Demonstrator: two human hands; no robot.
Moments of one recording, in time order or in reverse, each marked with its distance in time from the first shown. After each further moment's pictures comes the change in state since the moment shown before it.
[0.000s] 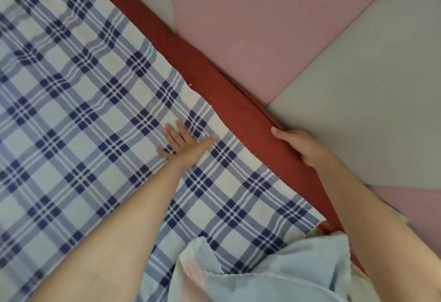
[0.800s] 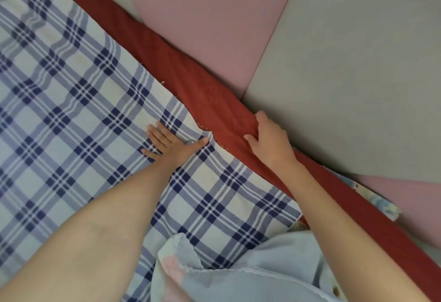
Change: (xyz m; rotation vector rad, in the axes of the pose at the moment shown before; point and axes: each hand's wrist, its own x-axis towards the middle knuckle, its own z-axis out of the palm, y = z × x) left_hand -0.017 0.041 0.023 0.128 -0.010 -0.167; right_hand -0.018 0.012 0.008 -0.636 0.270 -0.547
